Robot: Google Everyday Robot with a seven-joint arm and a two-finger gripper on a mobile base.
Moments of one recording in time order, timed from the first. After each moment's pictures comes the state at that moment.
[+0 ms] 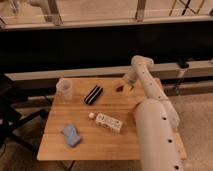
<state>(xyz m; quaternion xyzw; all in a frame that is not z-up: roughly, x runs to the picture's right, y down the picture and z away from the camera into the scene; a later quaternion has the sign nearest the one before) 0.162 -0.006 1.028 -0.27 -0.13 0.12 0.95</state>
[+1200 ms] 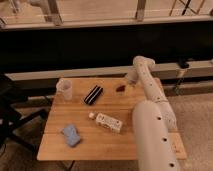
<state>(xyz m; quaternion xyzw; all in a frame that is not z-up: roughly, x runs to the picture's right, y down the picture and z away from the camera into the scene) 0.165 0.002 1.030 -0.28 -0.14 0.09 0.95</state>
